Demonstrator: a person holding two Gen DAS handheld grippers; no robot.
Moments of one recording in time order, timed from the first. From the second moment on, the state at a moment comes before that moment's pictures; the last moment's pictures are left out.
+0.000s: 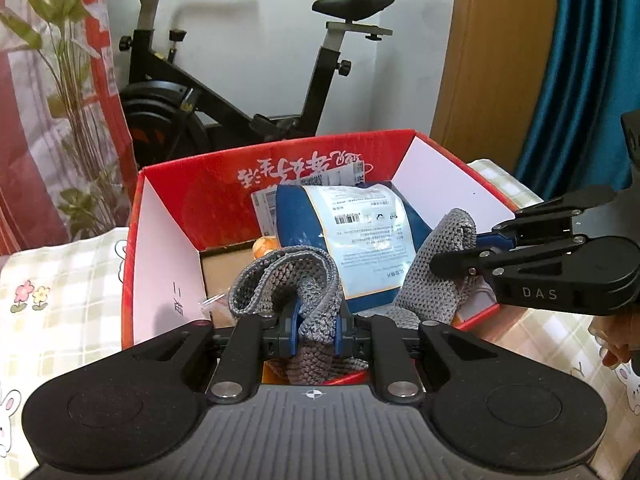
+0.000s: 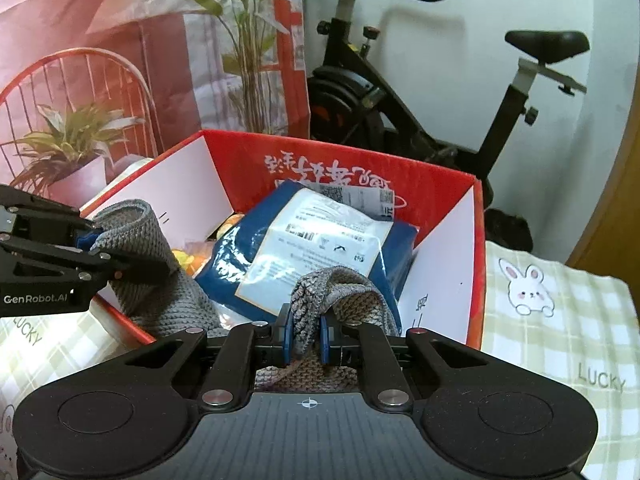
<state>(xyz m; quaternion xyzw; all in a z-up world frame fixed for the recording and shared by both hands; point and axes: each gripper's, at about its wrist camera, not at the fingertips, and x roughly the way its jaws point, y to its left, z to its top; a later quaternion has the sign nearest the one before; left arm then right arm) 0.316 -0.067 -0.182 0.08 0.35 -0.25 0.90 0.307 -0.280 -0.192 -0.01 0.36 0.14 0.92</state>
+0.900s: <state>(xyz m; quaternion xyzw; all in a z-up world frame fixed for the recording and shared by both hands) 0.271 -0.034 -0.129 0.05 0.28 -0.16 0.95 0.247 -0.285 -0.150 -0.03 0.25 0.09 0.96</state>
